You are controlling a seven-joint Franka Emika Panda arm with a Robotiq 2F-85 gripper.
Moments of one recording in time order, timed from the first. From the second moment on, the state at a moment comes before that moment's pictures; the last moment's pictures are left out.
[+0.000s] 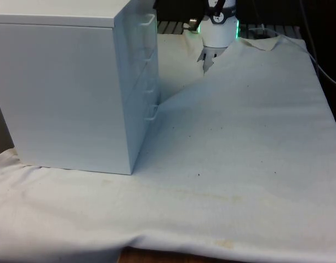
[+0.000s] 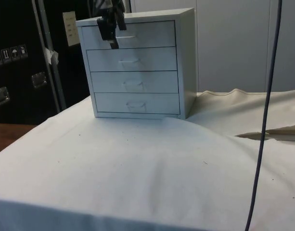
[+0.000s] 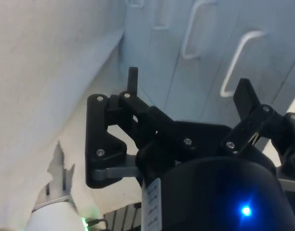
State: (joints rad) arm 0.81 0.22 -0.83 -1.90 -0.36 2.06 0.12
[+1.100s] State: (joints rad) arm 0.81 0.28 -0.87 -1.94 -0.40 2.16 0.16
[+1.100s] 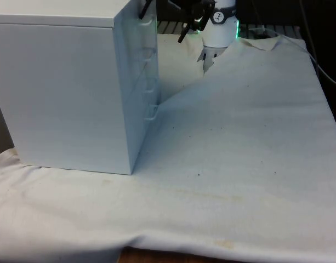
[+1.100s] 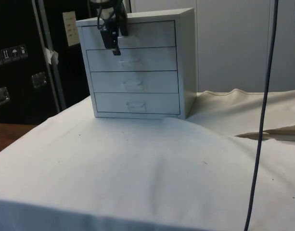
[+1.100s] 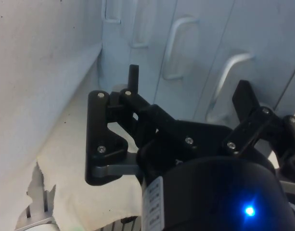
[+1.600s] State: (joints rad) arm 0.80 0.28 -0.87 -1.93 -0.40 2.16 0.16
